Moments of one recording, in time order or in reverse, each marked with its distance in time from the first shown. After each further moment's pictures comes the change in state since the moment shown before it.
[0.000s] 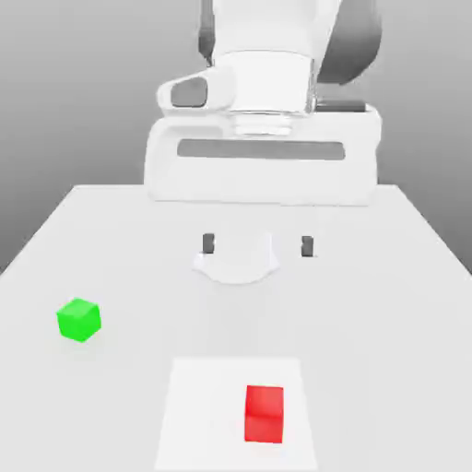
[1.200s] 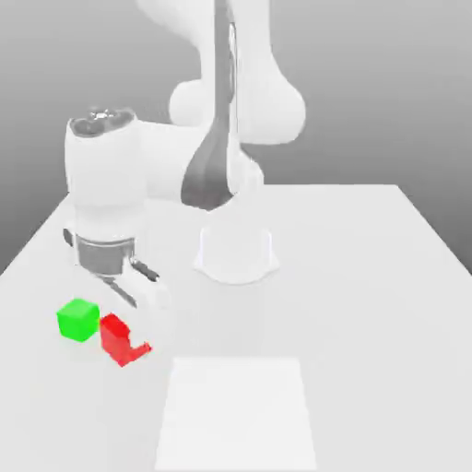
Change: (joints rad) arm -0.383 0.082 -0.213 -0.256 -0.056 0.097 0.490
